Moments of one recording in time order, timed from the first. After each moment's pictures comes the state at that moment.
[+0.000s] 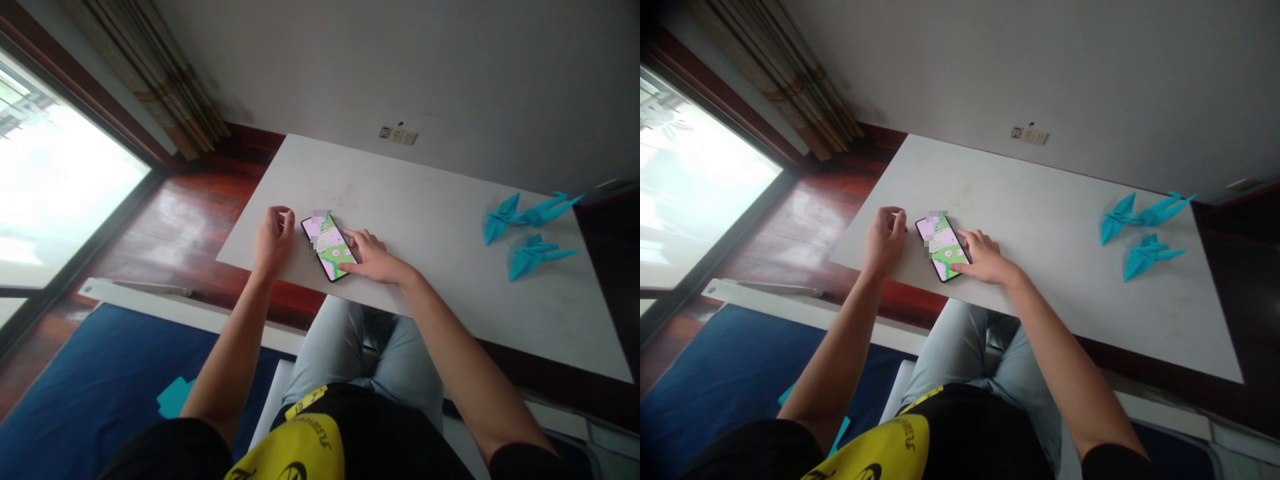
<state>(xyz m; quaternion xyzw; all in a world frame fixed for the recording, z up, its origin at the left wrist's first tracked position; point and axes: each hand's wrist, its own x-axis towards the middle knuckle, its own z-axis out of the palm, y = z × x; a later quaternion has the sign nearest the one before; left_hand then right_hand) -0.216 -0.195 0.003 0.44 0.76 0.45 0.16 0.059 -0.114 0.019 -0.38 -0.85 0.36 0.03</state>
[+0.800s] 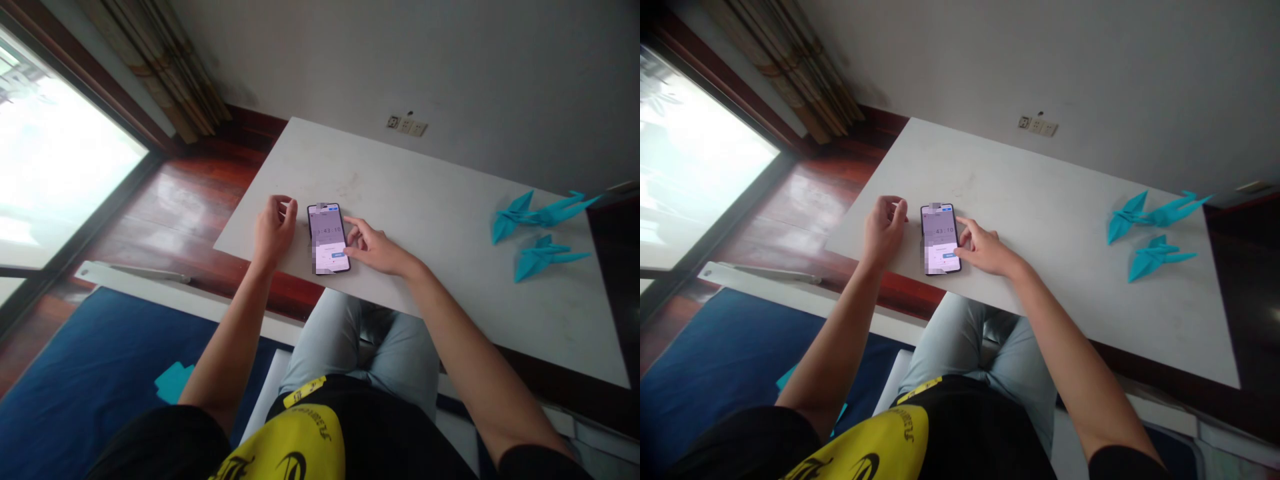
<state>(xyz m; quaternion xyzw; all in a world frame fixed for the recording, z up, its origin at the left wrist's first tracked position) -0.214 -0.195 0.002 0.44 0.76 0.46 0.14 0.054 -0.106 0.030 -0.36 -0.81 0.46 0.05</state>
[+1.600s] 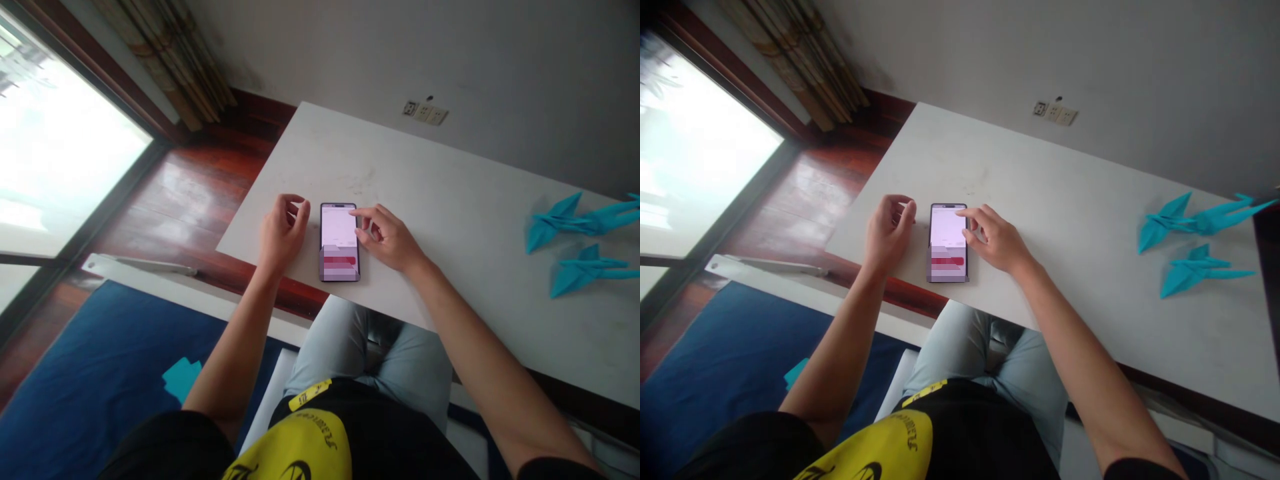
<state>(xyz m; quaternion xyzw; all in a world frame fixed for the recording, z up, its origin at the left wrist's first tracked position) -0.213 -0.201 0.005 0.45 0.74 0.47 0.15 0.039 -0.088 0.016 -0.28 -0.87 0.34 0.21</state>
